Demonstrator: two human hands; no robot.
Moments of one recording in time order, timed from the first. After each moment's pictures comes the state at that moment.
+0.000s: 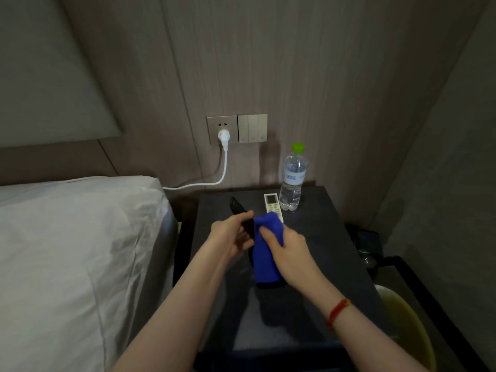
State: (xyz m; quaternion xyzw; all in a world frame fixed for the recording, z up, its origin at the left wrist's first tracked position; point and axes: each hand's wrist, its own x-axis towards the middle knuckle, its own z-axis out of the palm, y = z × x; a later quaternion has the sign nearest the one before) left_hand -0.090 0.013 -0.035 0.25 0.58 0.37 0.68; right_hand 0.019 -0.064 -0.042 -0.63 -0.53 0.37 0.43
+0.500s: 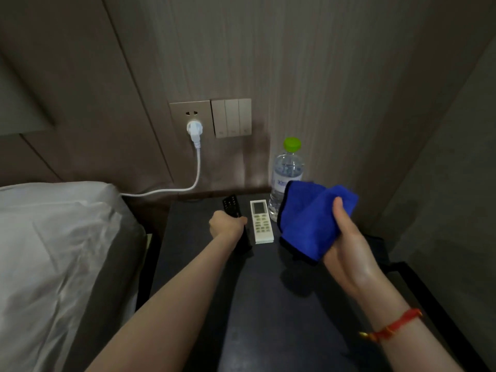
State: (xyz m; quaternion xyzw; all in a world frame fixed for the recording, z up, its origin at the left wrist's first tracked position) left_hand -0.021 0.156 -0.142 0.45 0.75 0.29 0.39; right_hand 0.121 0.017 -0.067 -0.39 -0.18 0.59 0.68
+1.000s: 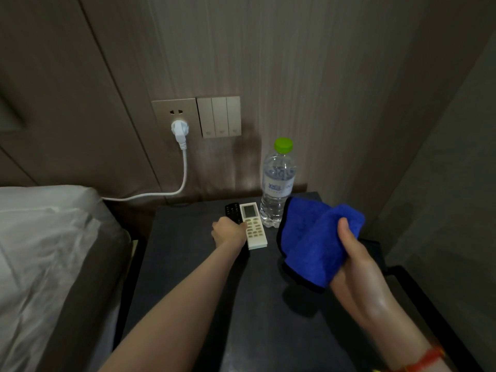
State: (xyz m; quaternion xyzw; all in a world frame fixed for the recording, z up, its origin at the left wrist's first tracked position) left_hand 0.010 0.177 -0.174 0.51 0.76 0.22 0.34; right_hand 0.142 0.003 -0.087 -0.41 -0.20 0.59 0.66
